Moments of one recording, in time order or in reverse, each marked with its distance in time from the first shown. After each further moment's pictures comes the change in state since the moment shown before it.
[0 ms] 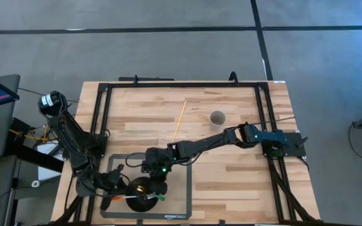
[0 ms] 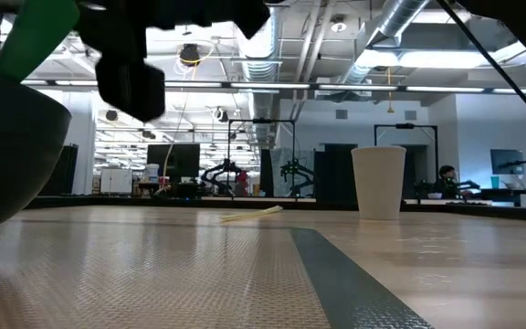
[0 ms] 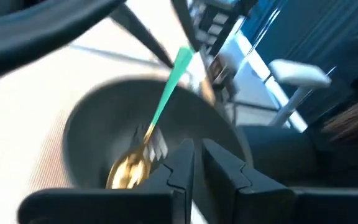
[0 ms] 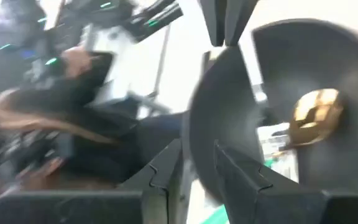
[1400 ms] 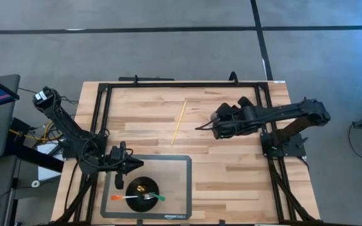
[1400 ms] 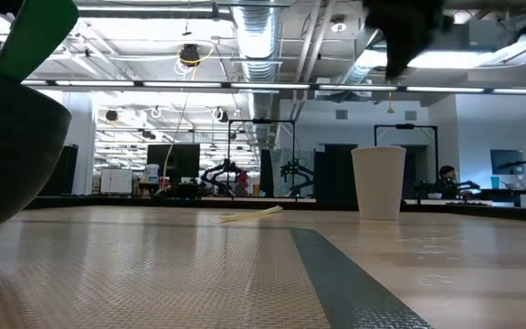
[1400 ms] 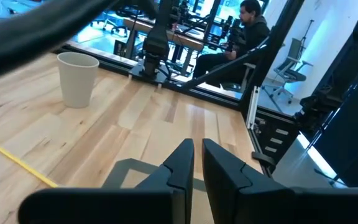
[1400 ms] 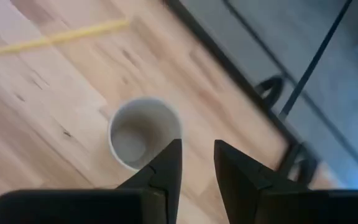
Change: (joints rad) left arm 0.260 -0.216 0.000 0.126 -0.198 0.315; right arm -0.066 -0.946 -0.673 -1.137 1.377 0.186
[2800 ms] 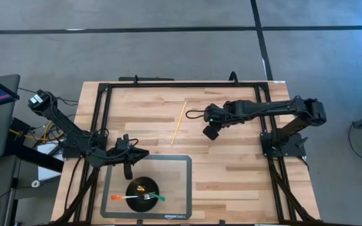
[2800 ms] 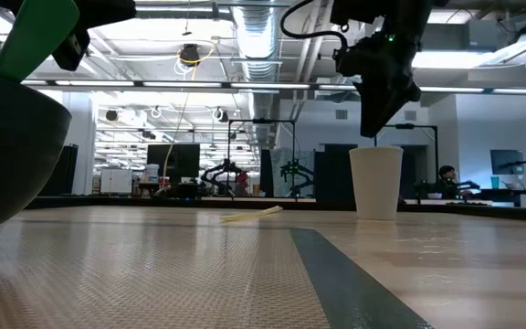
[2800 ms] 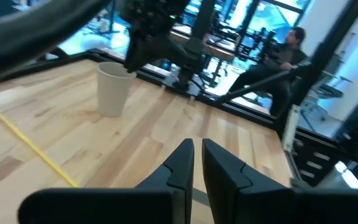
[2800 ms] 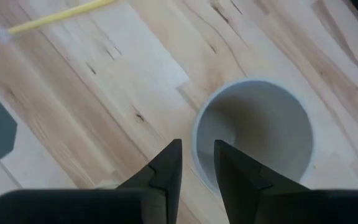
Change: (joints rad) left arm 0.164 0.000 0.000 0.005 0.032 -0.001; right arm -0.236 0.030 -0.227 0.470 -0.466 -0.276
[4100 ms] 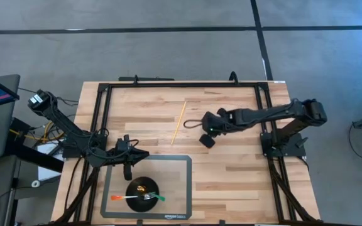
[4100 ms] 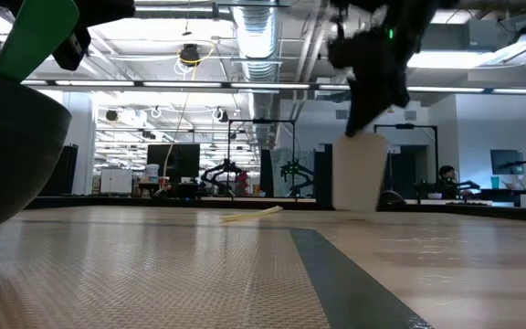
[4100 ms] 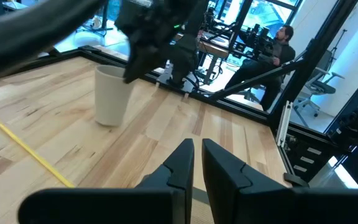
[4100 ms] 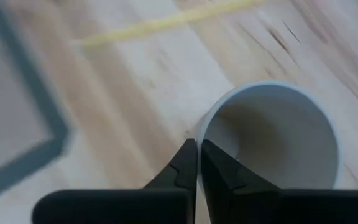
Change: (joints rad) left arm 0.000 0.000 0.000 0.000 0.027 0.003; right arm 0.096 0.001 -0.077 0.213 -0.002 -0.008
